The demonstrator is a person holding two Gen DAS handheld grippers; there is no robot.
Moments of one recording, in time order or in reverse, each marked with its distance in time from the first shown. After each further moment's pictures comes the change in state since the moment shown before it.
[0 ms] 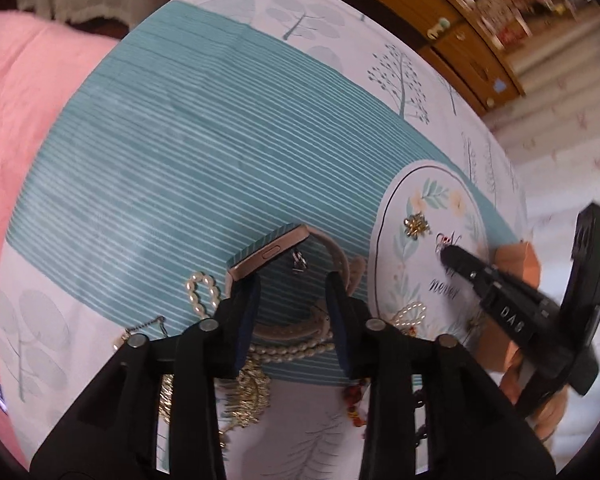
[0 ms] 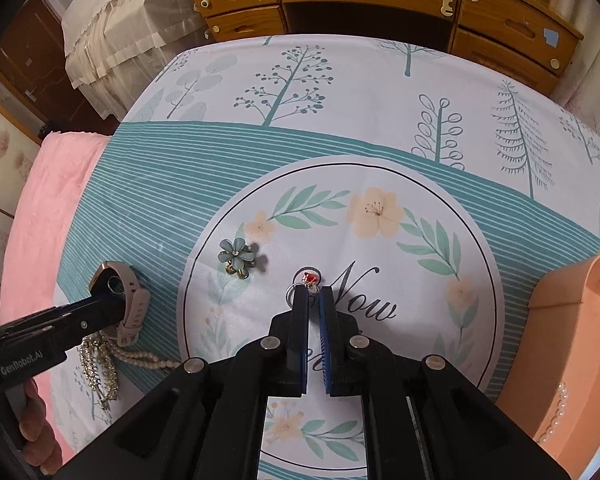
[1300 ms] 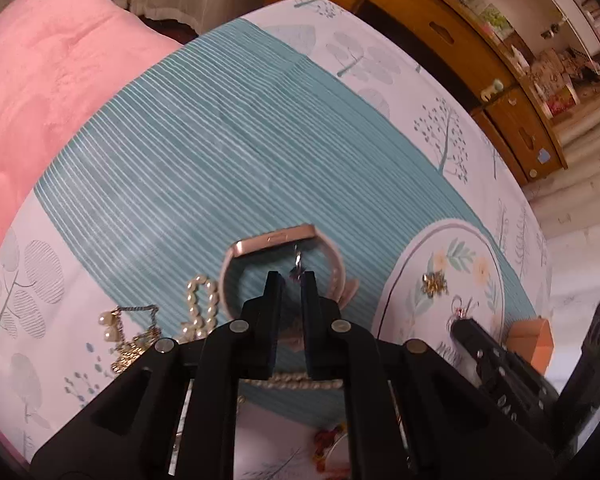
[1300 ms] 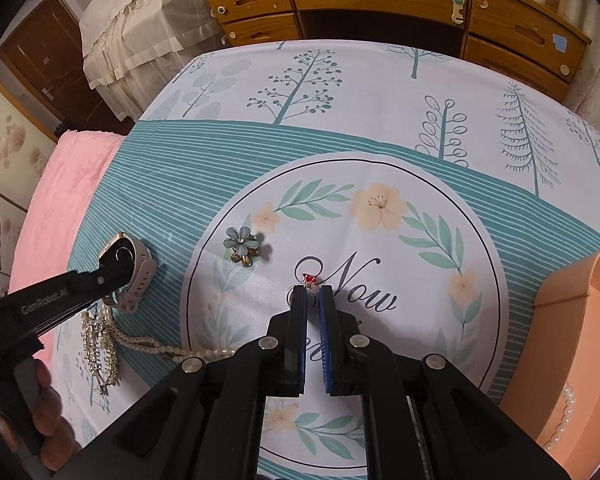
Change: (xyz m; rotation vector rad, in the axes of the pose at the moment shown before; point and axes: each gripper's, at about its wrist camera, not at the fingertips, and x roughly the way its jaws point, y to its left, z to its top) left arm 0.001 -0.011 -0.008 -0.180 -0.156 0.135; right arm -0.005 -0.005 -0.012 -0.031 -0.040 0.045
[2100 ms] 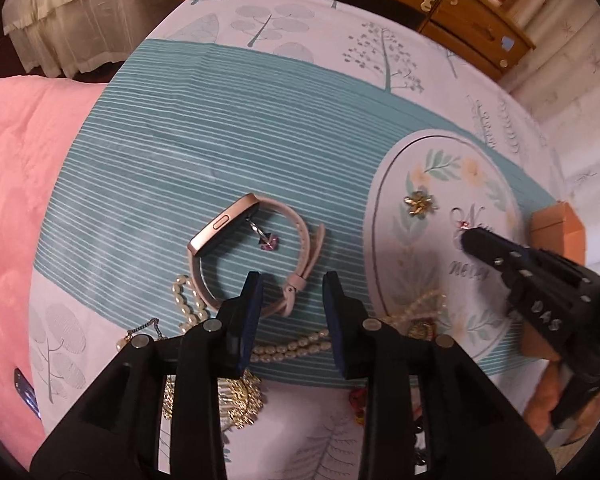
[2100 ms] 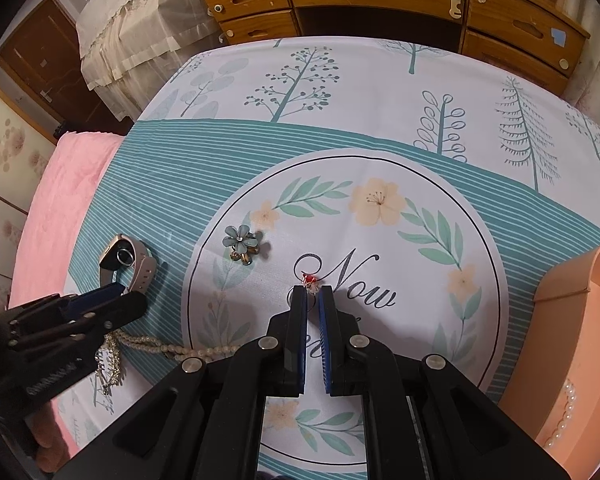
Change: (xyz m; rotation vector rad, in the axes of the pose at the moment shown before) left arm 0.001 -0.034 -0.013 0.374 0.092 0.059; right arm 0.000 -0.002 0.001 0.018 0.019 0.009
